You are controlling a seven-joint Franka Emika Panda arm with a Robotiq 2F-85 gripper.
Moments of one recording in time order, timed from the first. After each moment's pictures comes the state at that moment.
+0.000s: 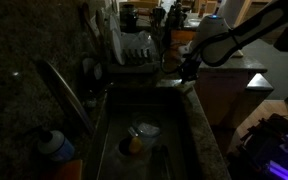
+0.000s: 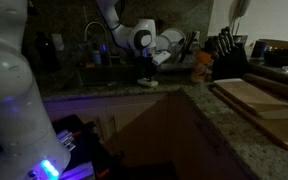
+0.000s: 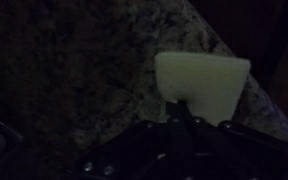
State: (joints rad) arm 0.07 0.34 0.08 -2.17 0.00 2.66 -1.62
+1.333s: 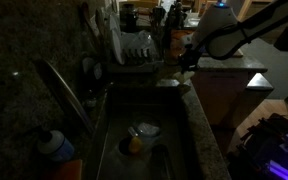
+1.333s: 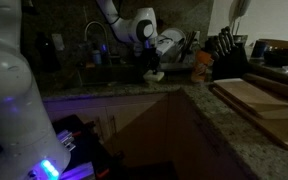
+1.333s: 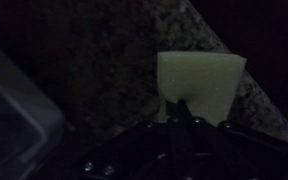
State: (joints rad) arm 0.06 0.27 0.07 -2.17 -0.11 2.71 -1.58
